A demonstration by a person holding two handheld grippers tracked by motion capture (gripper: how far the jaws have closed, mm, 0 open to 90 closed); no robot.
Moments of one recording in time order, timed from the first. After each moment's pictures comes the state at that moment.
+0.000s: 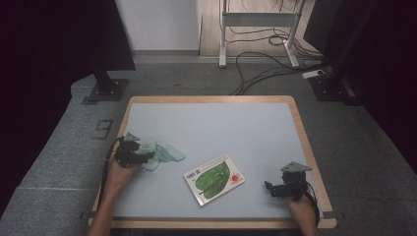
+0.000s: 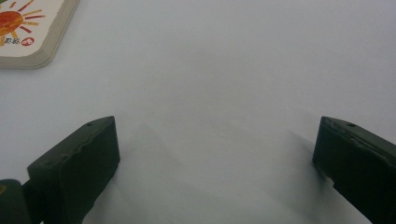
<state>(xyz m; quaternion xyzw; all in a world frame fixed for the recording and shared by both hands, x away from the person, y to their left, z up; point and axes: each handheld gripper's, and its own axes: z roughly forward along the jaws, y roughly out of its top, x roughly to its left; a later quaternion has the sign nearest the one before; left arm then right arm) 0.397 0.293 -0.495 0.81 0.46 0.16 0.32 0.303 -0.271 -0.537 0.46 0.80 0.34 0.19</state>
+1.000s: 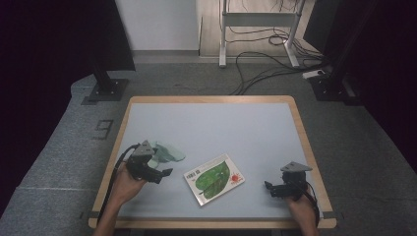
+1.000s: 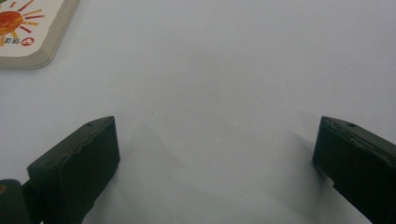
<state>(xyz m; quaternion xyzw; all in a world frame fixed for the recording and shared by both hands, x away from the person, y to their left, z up) 0.335 0.226 -0.456 0.87 0.29 0.12 0.39 0.303 -0.271 -0.537 0.46 0.80 0.34 0.19</state>
